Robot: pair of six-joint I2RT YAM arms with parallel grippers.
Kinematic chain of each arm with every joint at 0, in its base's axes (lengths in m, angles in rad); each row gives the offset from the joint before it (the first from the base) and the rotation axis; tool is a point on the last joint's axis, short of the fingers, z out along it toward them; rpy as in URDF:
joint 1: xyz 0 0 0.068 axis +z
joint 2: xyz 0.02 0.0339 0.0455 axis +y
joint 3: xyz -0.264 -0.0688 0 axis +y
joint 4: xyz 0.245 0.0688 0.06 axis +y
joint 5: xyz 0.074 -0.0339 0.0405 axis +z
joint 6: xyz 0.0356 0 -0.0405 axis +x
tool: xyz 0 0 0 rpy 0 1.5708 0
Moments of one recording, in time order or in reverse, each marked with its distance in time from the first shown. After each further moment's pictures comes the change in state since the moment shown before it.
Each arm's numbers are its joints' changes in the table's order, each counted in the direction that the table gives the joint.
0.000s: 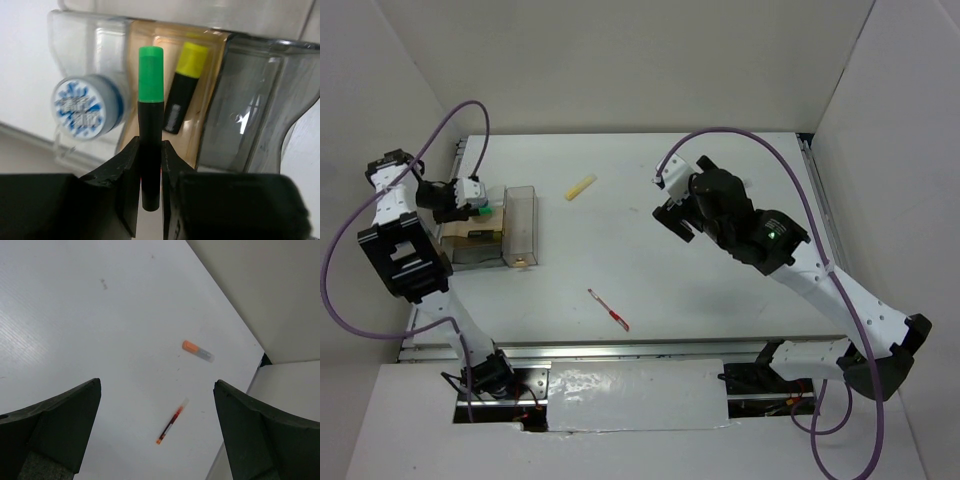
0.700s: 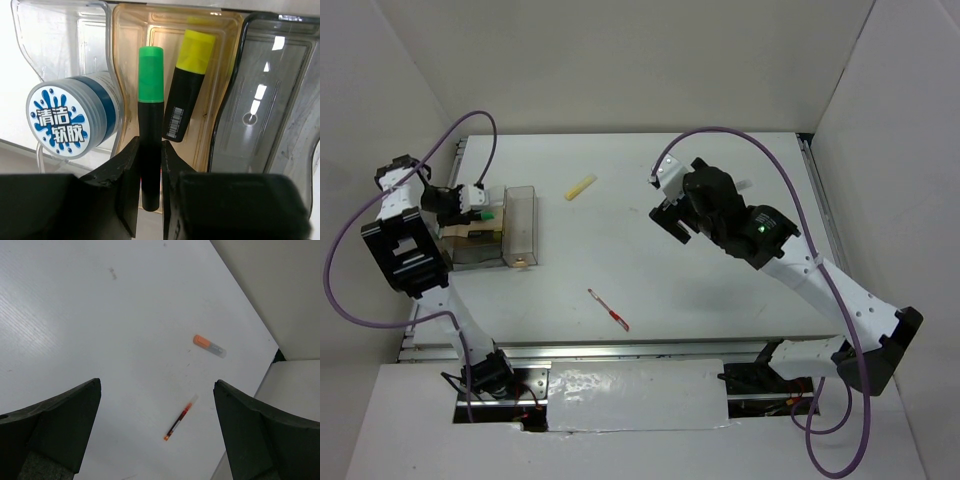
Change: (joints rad) left arm -0.023 0.054 0.078 -0.108 0.053 0.035; right arm -0.023 0.044 -0.002 0.024 0.041 0.029
